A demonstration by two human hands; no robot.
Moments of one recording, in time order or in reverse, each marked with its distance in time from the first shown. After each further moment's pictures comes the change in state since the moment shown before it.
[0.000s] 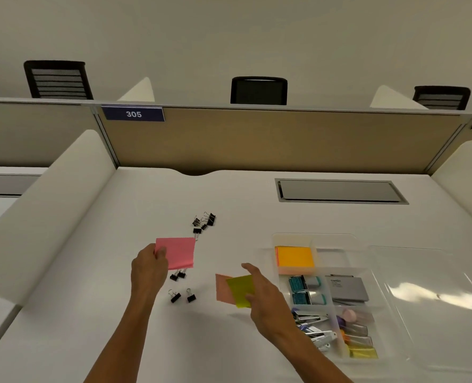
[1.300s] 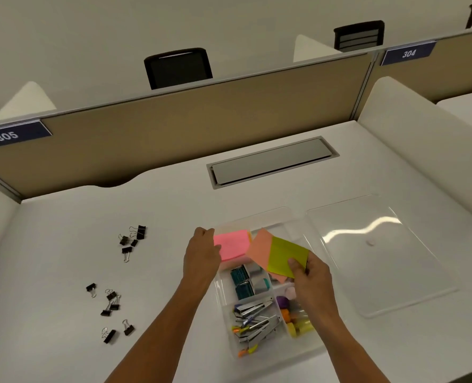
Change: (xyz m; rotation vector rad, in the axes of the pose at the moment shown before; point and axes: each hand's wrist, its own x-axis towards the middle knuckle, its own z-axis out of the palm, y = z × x) left_hand -0.064 0.150 0.198 0.287 -0.422 0.450; right_hand -0.046 0.134 -0.123 0.603 0.608 0.440
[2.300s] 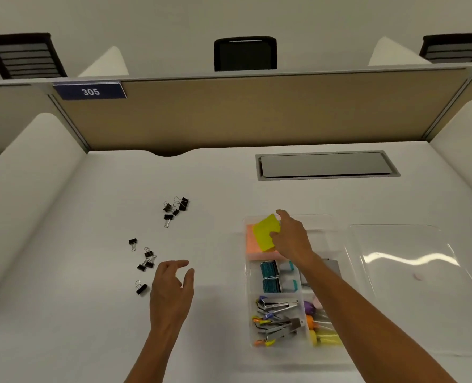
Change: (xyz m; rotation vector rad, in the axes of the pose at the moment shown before) left_hand -0.122 -0.099 -0.031 -0.262 0.401 -0.381; right_hand 0.082 -0.052 0.108 -0.671 -0.448 -0.155
